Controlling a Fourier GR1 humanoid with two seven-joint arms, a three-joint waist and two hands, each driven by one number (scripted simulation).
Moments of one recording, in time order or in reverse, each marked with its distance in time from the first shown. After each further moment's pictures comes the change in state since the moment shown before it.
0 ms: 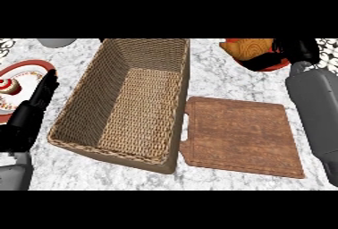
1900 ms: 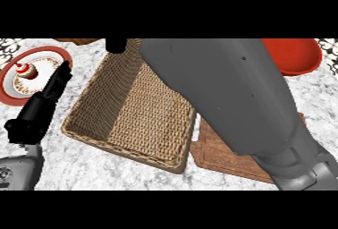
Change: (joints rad) left arm -0.066 -0.038 -0.032 -0.023 -0.020 -0.035 0.022; right arm -0.640 0.341 0.200 -0.160 -0.258 0.352 0.901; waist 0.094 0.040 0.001
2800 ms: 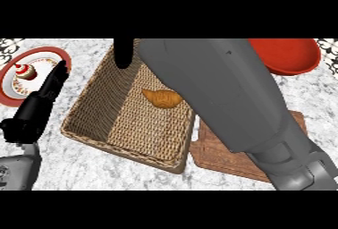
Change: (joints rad) left arm -0.005 0.003 0.026 0.020 0.001 -0.017 -0.023; right arm 0.003 0.010 0.011 0.069 -0.058 0.105 -0.025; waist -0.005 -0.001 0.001
